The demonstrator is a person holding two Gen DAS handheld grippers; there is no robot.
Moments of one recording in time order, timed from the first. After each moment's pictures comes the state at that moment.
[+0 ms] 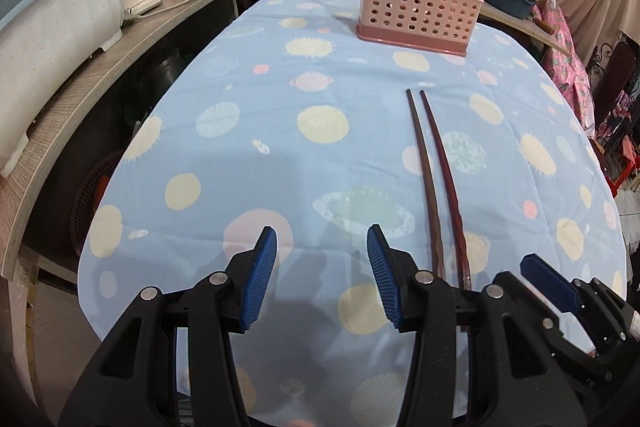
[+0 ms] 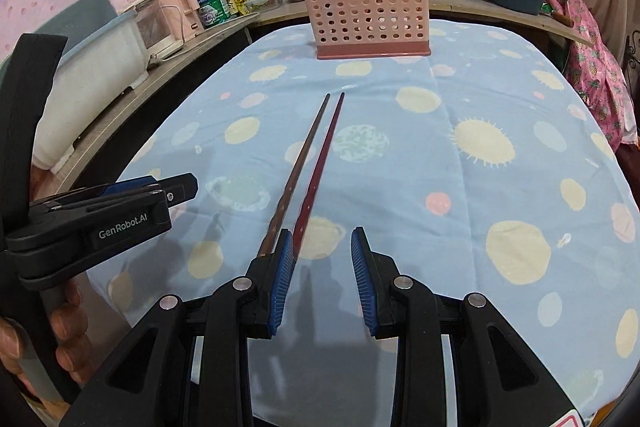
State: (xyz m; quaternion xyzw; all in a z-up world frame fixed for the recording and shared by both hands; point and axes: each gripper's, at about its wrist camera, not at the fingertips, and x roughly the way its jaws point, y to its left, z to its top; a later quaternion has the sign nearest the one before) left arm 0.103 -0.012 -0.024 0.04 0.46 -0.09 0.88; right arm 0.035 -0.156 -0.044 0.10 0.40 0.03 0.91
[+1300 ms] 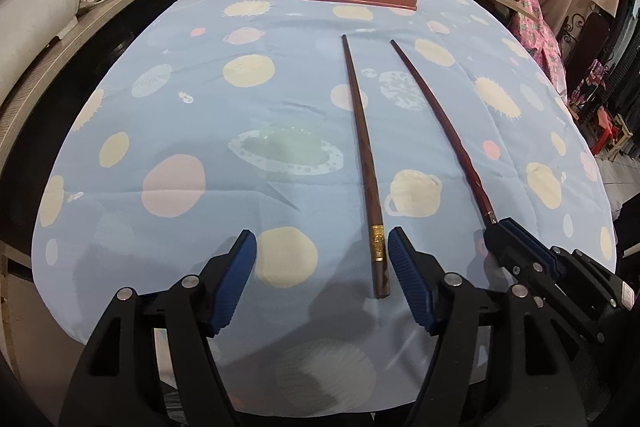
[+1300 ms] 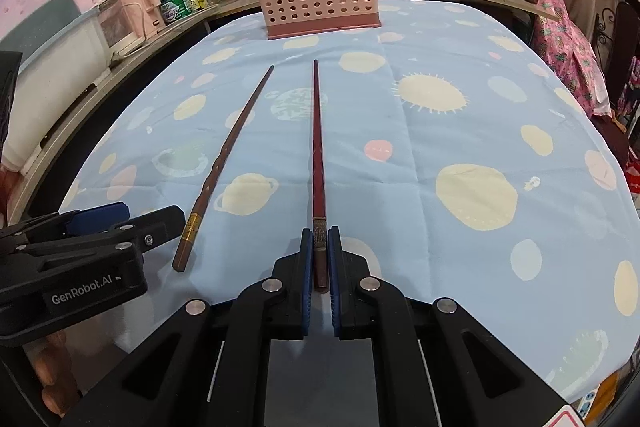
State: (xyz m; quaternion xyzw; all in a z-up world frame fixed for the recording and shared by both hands) left arm 0.078 -0.048 -0.054 0.05 0.49 -0.15 0.86; right arm 0.016 -0.184 -0.070 0.11 0.41 -0.04 0.90
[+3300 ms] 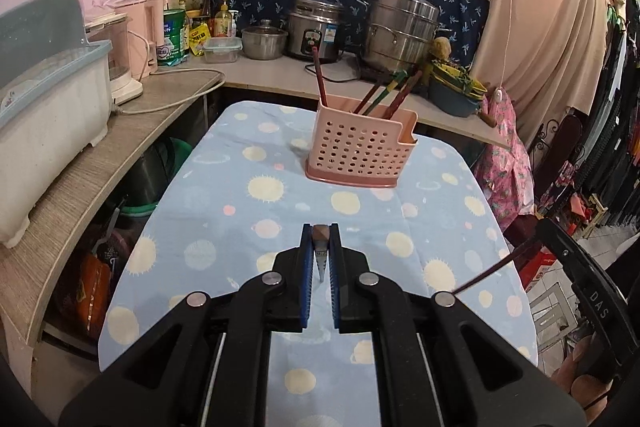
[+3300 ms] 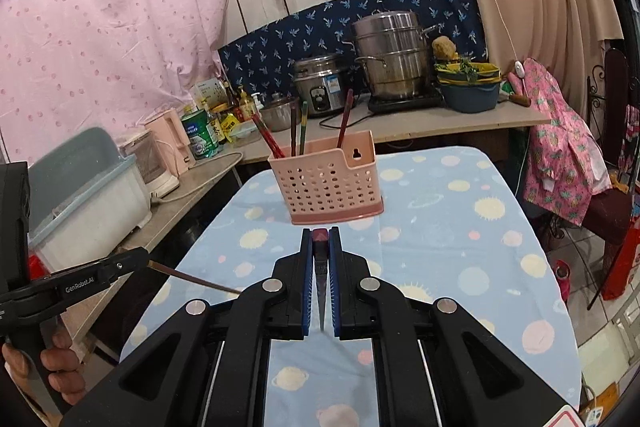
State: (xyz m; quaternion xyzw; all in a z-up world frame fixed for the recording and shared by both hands) left arm 0.114 -0.011 0.124 -0.04 0.34 -0.16 0.93; right arm 0.028 -0.239 0.104 0.14 0.22 -0.02 0.97
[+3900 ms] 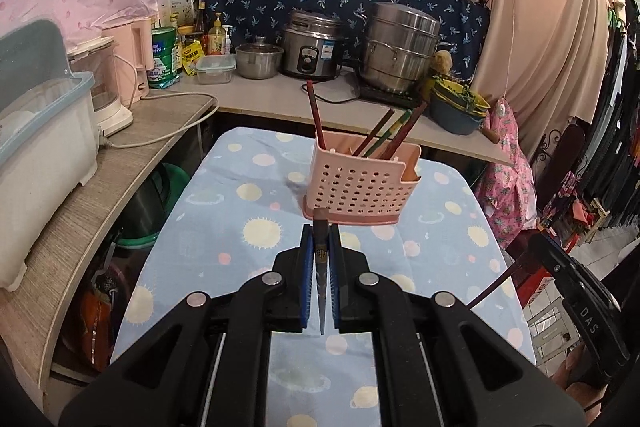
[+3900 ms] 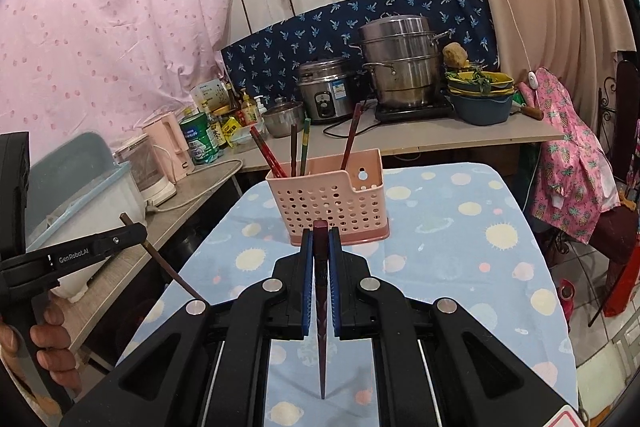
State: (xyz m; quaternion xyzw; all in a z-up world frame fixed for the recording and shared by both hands) left arm 0.165 -0.024 0.154 -0.03 0.32 -0.17 0.93; right arm 0.072 -0.248 0.115 0.13 0.22 -0.02 0.97
